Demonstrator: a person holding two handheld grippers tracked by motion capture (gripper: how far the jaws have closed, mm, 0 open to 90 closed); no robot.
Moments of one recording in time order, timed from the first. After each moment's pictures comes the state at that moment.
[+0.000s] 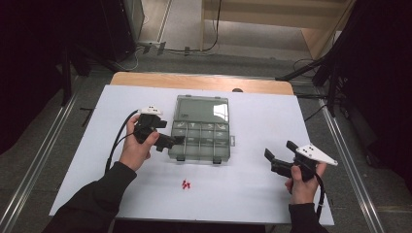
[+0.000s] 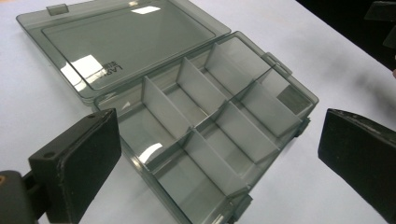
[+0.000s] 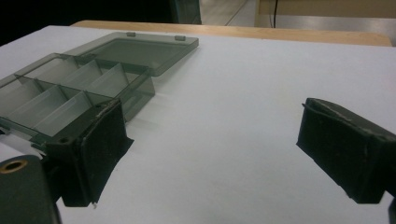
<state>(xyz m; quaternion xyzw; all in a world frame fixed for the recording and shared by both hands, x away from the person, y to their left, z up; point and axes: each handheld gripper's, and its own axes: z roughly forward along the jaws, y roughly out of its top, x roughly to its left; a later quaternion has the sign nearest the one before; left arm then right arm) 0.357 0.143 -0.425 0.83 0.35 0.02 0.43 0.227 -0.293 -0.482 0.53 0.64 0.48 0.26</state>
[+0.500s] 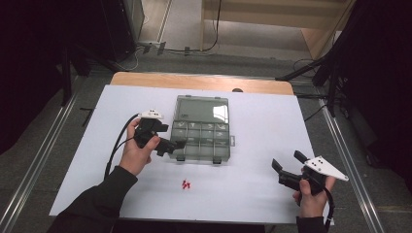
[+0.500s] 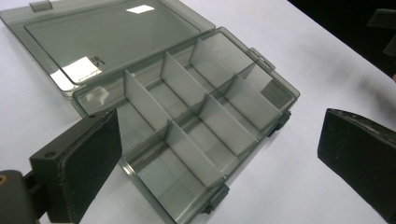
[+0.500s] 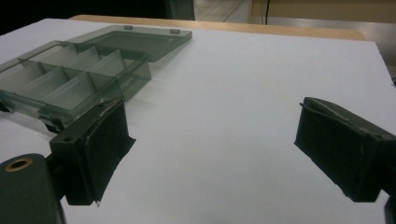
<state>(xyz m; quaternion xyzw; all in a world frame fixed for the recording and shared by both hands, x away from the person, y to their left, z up) 0.341 0.140 -0.423 0.83 0.35 0.01 0.43 0.194 -0.304 -0.487 0.53 0.65 0.47 0.28</state>
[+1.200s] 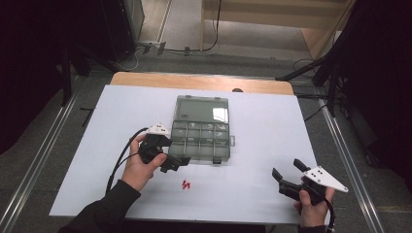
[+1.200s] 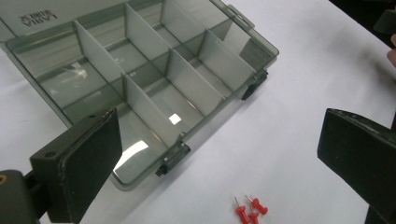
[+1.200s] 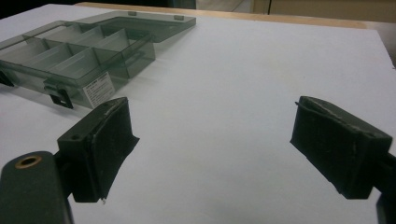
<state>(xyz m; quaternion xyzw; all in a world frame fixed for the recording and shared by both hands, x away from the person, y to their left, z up) 0.304 0.126 -0.437 0.85 0.34 0.00 0.39 0.174 -0.303 -0.502 0.52 0.66 0.46 0.29</state>
